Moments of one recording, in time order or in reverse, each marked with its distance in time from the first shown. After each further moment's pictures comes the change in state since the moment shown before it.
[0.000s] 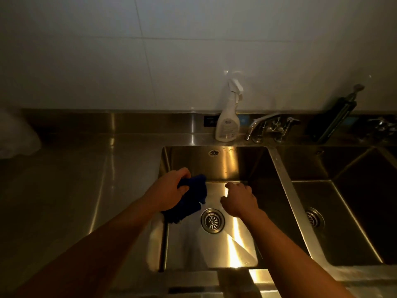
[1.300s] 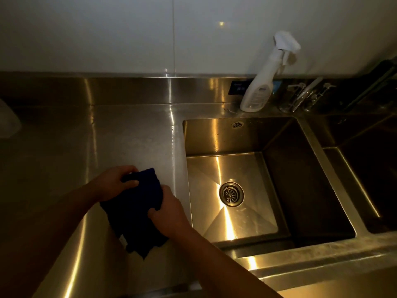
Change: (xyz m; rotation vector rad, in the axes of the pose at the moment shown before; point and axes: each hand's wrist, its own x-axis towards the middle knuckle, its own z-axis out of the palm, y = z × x) left_hand -0.027 -0.246 -0.093 0.011 -0.259 -0.214; right_hand -0.018 -0.233 0.181 0.834 -0.197 -0.180
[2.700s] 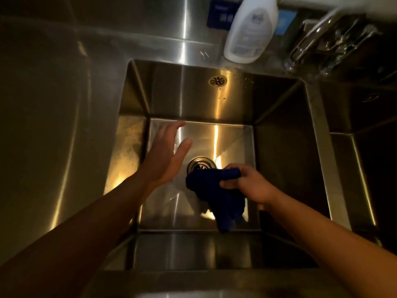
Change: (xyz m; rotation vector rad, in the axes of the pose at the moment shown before) left_hand 0.117 0.200 0.204 -0.401 0.451 0.116; right_hand 0.024 0.156 -0.313 0.138 -0.176 0.307
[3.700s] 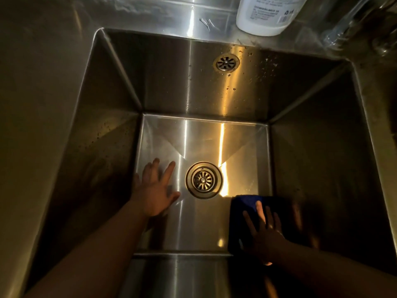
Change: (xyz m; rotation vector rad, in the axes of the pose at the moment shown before) left_hand -0.005 -0.155 0.085 0.764 -0.495 -0.294; right_hand 0.065 0.202 -0.043 -1.390 0.048 0.131
